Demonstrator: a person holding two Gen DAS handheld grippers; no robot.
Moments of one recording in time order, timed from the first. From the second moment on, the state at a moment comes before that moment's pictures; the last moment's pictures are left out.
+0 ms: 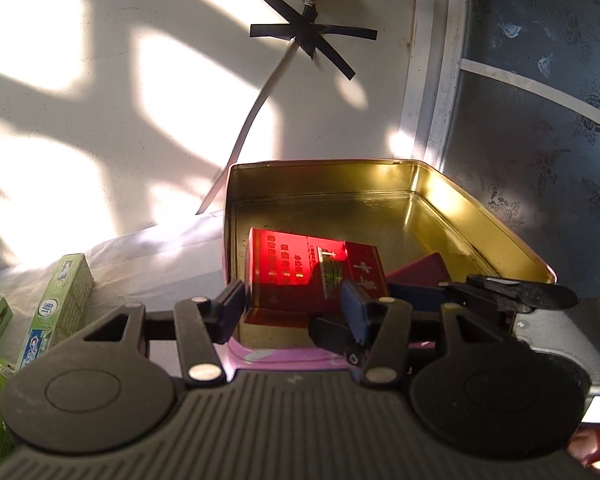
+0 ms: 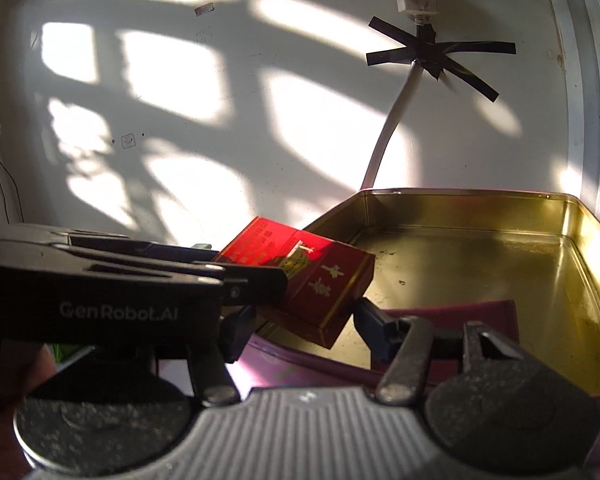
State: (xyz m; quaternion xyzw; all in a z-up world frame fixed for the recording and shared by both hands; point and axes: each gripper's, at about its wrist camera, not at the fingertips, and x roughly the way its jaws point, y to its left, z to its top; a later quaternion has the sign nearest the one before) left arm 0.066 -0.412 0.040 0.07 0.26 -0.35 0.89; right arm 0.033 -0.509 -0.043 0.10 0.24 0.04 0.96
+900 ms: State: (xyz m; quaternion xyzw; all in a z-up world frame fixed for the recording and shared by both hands) left arm 0.016 -0.227 0.013 0.02 0.28 -0.21 0.94; right arm -0.022 -0.437 -0.031 0.07 0.18 0.02 0.98
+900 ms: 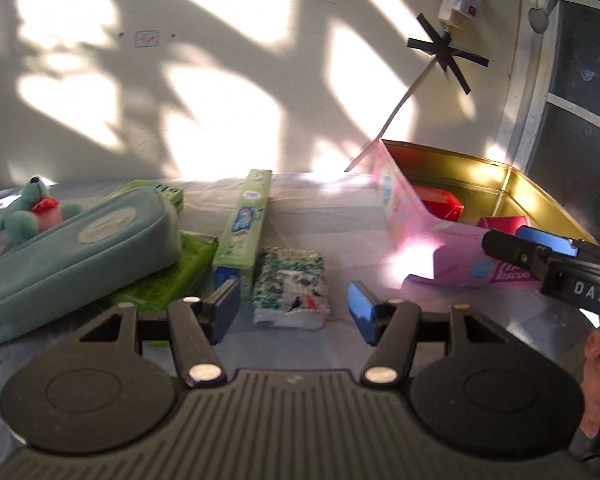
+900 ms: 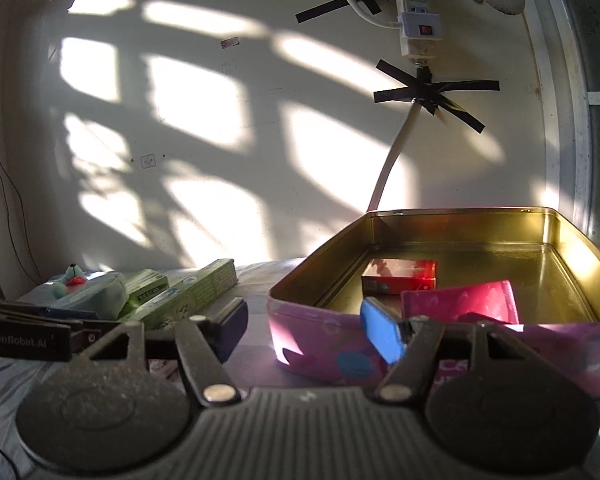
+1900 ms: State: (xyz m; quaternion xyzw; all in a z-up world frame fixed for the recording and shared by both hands) left arm 0.071 -0.008 -0.012 -0.26 0.33 -0.10 0.90; right arm 0.117 -0.258 -0.034 0.12 0.35 0.20 0.90
